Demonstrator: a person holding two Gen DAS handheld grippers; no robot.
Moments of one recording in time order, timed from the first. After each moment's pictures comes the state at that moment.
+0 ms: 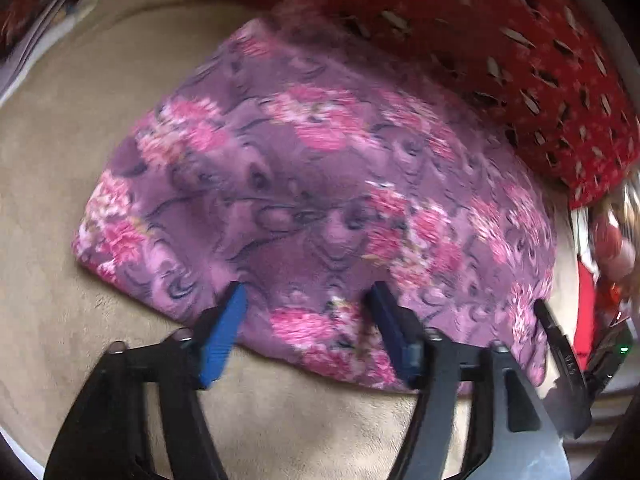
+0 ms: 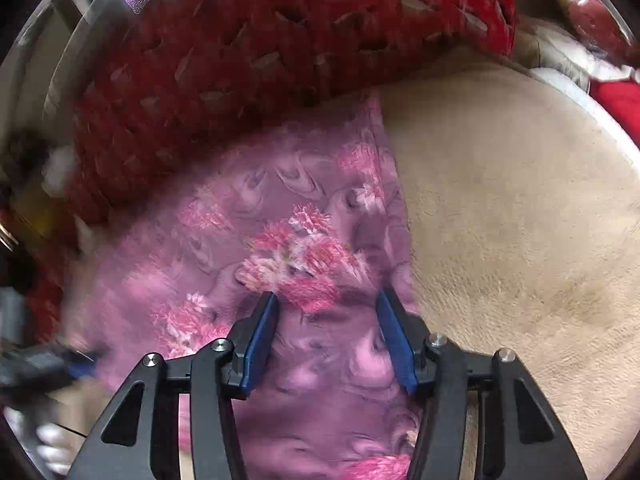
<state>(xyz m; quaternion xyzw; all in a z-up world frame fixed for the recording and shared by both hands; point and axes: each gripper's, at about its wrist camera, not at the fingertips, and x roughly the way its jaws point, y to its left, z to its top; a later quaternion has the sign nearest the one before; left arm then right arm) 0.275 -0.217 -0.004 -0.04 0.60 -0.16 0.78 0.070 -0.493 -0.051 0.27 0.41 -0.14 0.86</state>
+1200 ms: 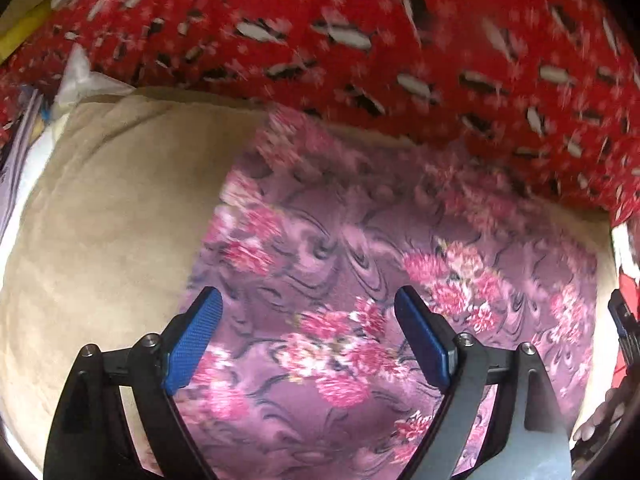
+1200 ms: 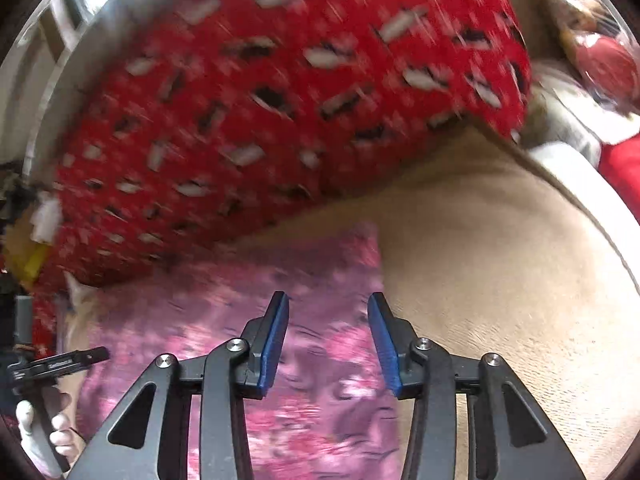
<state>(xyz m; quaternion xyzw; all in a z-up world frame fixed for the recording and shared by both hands) 0.388 -0.234 0.014 0.05 0.55 -0.13 0.82 0.135 -0.553 -0.030 0.28 0.36 -0.17 0.87</state>
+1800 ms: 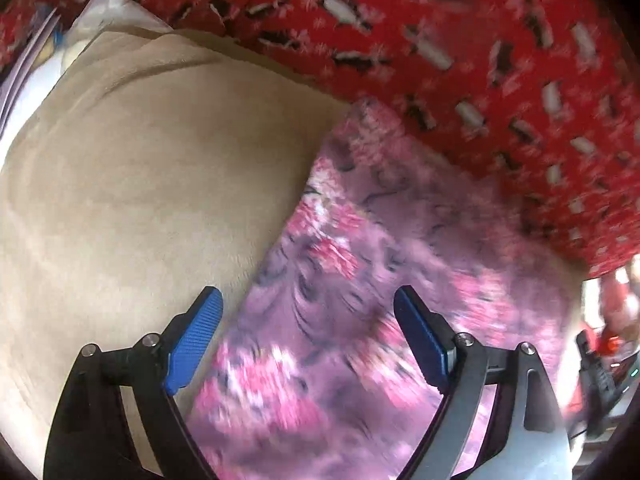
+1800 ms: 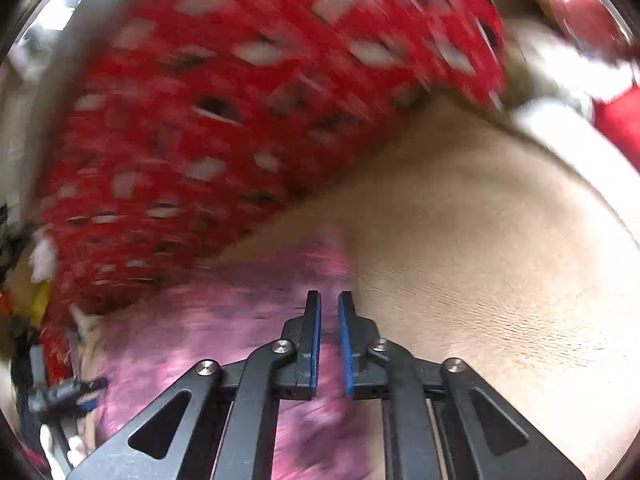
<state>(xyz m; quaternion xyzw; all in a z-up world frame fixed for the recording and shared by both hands) 0.405 -0.184 0.004 -0.08 0.59 -0.14 0.79 0.133 -0.573 -0.037 0.34 0.35 -0.16 0.86</state>
